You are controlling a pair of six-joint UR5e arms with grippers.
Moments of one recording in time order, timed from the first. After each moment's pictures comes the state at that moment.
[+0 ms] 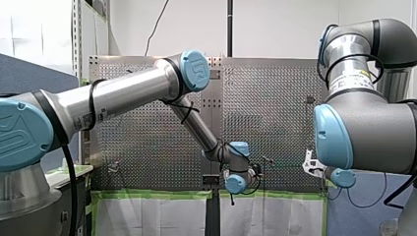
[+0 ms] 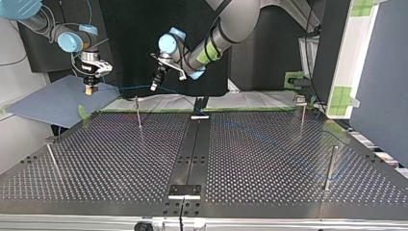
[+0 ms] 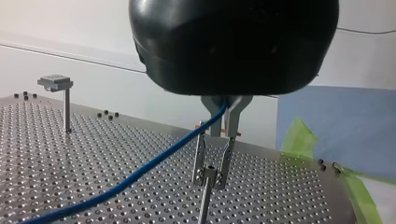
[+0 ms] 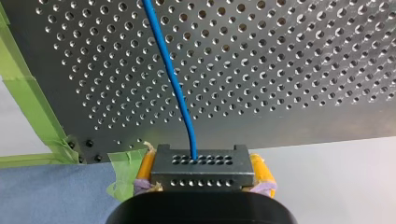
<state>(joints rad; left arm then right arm) -0.83 -2.74 -1.21 -2.31 -1.86 -1.84 1.49 -0.67 1.81 -1.07 1.28 1.71</state>
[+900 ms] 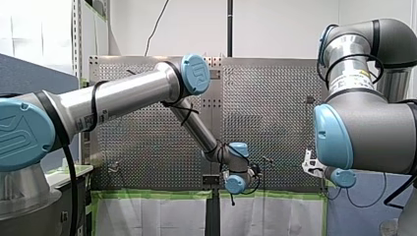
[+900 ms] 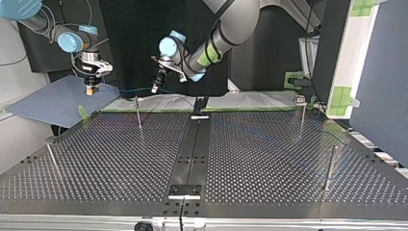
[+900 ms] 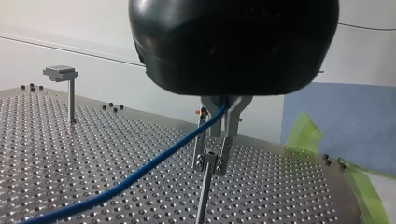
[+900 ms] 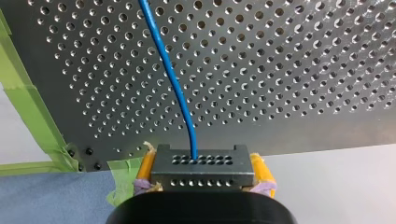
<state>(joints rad) -0.82 -2.76 -1.18 -2.32 -1.86 -1.86 1.49 -0.67 1.81 -1.08 1.26 1.72</state>
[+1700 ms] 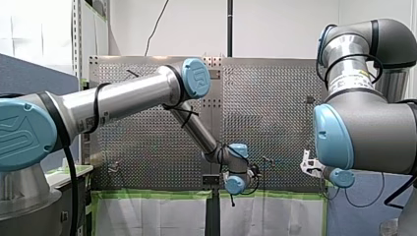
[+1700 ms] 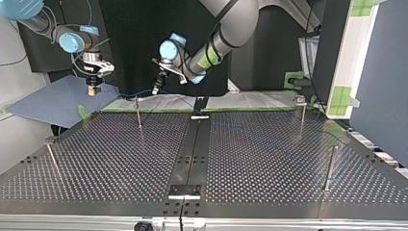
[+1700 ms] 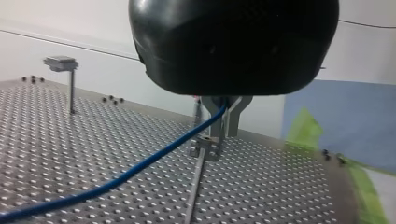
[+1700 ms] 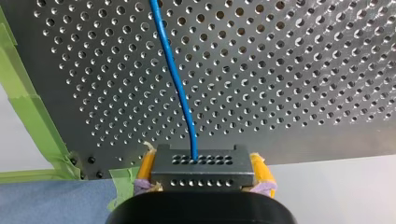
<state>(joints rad) -0.81 -2.80 -1.13 -2.35 -1.85 -1.88 1.50 -0.67 1.81 -1.08 1.25 1.71</state>
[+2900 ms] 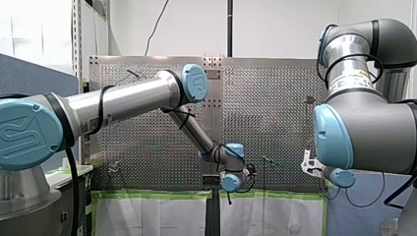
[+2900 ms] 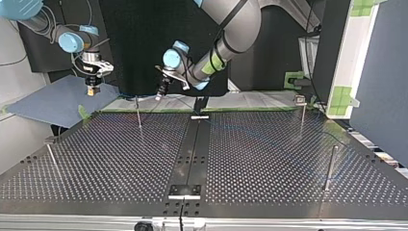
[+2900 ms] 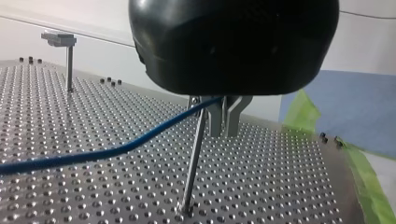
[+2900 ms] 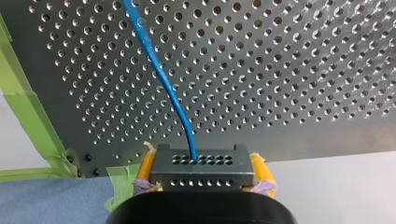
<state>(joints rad) -0.76 -2.82 -1.08 -2.39 -1.80 -1.89 1.50 -0.67 1.81 -1.08 1.25 1.71</state>
